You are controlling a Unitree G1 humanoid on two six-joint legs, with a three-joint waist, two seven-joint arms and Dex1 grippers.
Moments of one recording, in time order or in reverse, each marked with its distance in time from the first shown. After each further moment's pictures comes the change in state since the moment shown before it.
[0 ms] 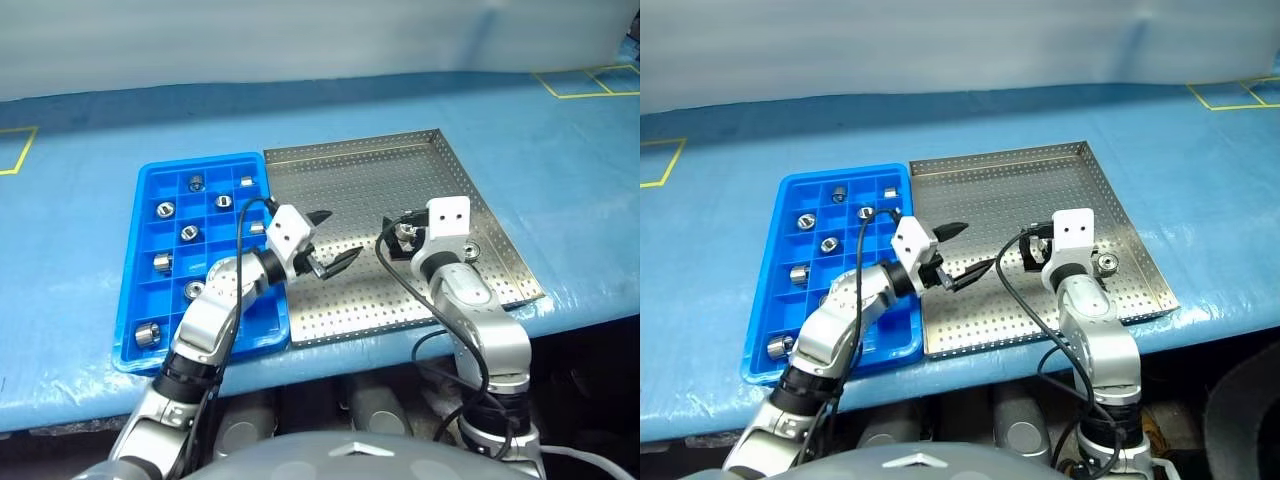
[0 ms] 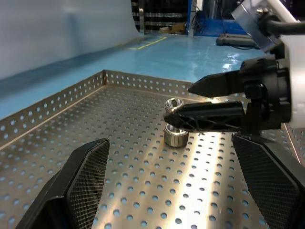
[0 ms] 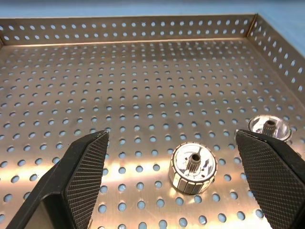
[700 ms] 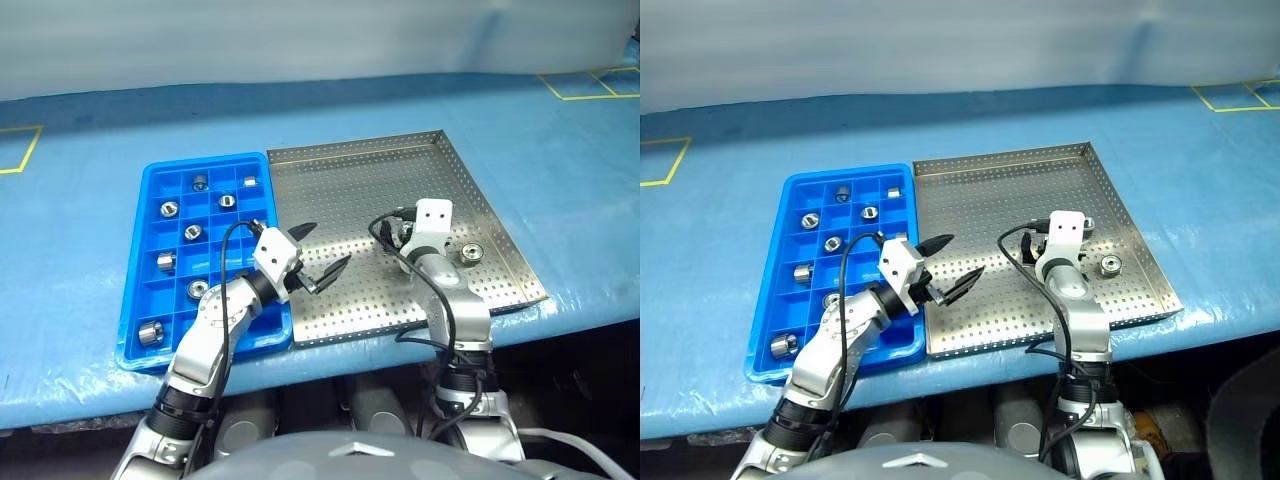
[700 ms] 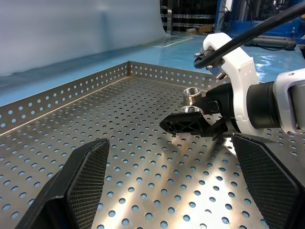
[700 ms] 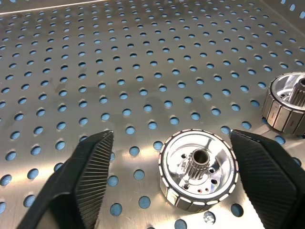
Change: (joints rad) left arm 0.139 -0.010 0.010 -0.076 0.005 -0.056 0.053; right arm -0.127 0.073 -0.064 0.362 -0.021 -0.151 -0.084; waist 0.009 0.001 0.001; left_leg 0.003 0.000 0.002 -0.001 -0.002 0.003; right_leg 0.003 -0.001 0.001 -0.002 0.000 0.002
